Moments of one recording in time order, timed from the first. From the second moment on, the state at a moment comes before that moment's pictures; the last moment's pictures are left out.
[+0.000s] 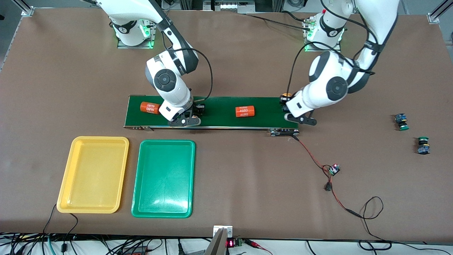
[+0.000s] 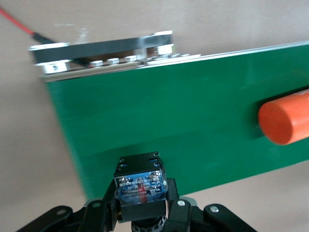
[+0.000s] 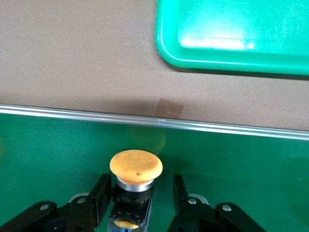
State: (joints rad) left arm 0.05 0.30 -0.48 -2.14 -0.20 2.25 -0.17; right arm 0.59 0.46 0.02 -1.92 0.13 2.39 0.46
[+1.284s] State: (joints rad) left arm 0.00 0.38 -0.47 -2.14 -0.08 2.46 -0.21; right arm 0.59 0.46 -0.12 -1.72 0.13 2.04 0.30
